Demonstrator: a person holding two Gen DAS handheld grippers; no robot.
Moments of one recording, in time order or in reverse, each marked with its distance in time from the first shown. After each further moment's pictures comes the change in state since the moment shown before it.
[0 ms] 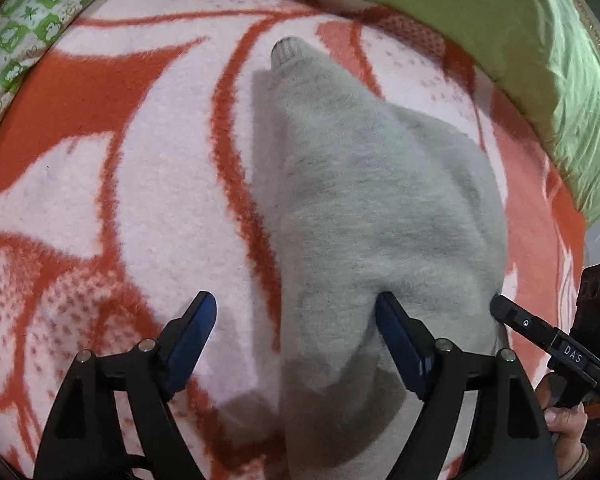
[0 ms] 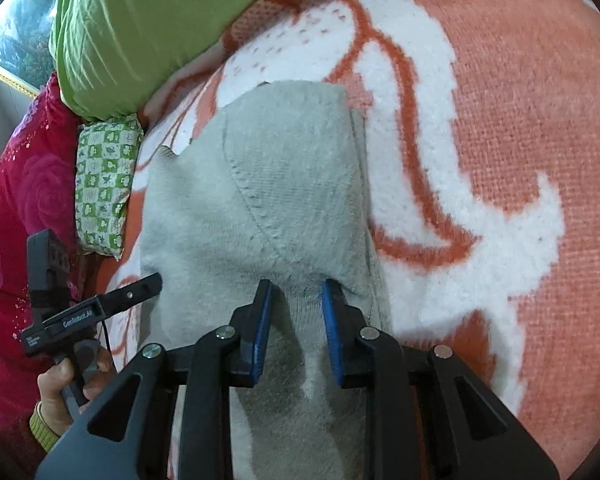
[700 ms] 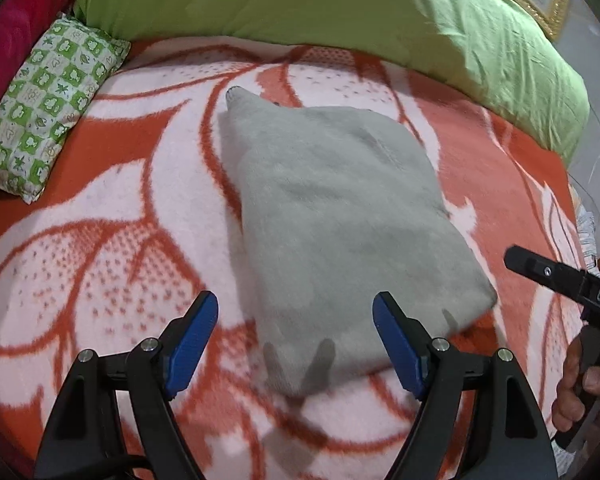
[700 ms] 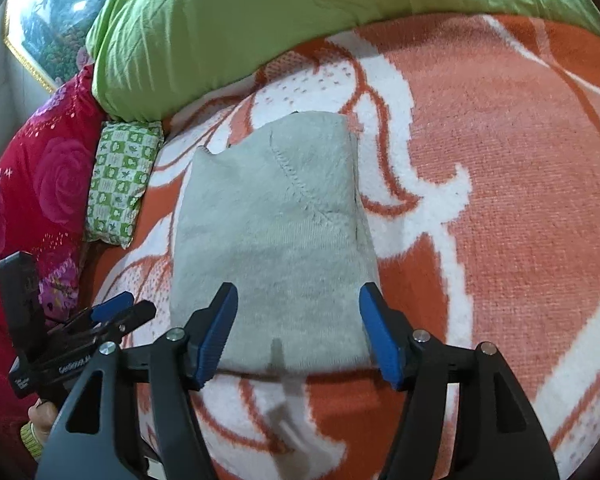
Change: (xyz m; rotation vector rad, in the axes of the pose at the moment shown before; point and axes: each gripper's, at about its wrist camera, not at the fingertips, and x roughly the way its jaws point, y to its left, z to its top) left arm -0.097 -0.049 -0.115 0.207 -0.179 0.077; right arm -0.088 0.042 -0.069 -0.080 -0.152 -0.105
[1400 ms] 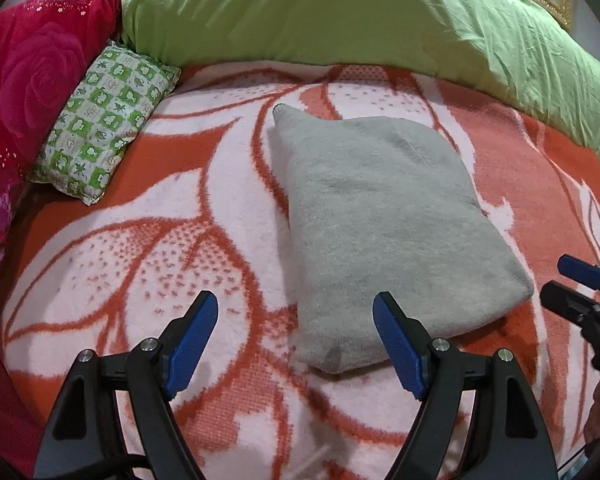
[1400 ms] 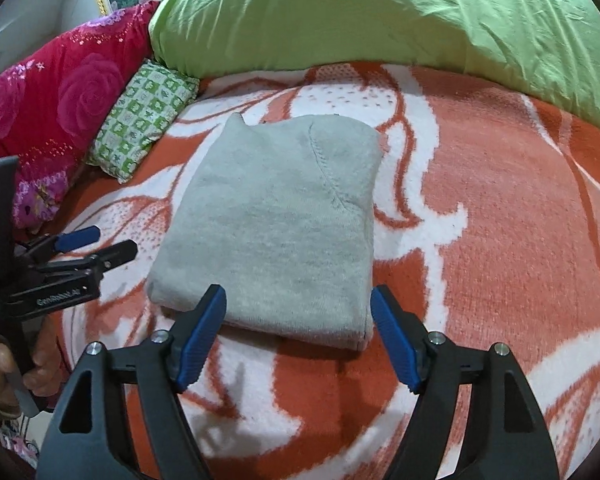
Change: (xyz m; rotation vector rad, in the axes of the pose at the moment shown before) left arm -0.017 -0.009 -0.025 0.010 -0.101 0.206; right arm -0.015 0.034 -0.040 -0.324 -0.047 -0.104
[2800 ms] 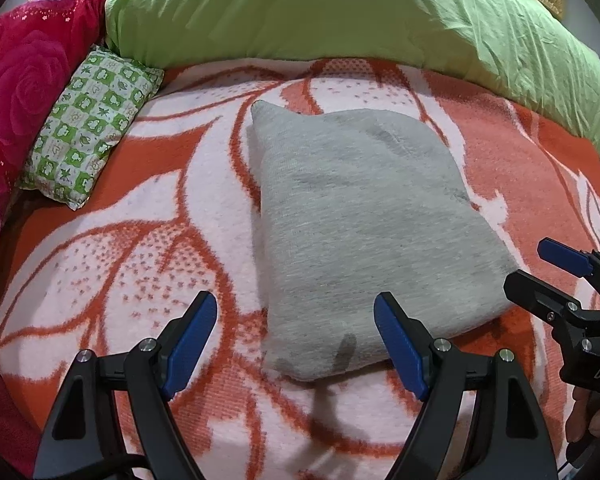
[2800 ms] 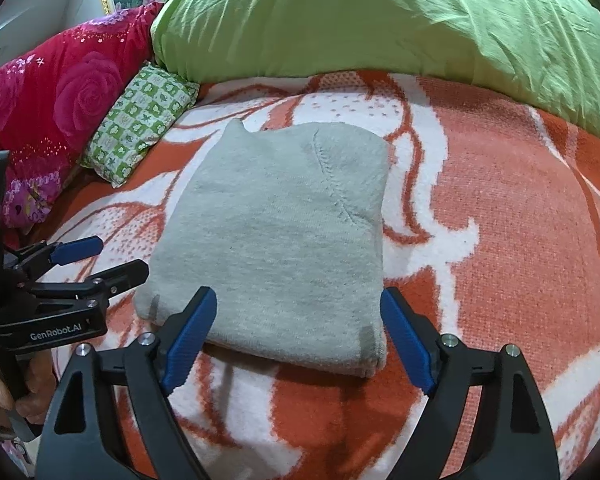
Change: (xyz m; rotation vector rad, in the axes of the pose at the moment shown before) left arm 0.013 -0.020 -0.001 0.026 0.005 -0.013; right arm 0.019 0.004 0.001 -0.014 -0.055 -0.011
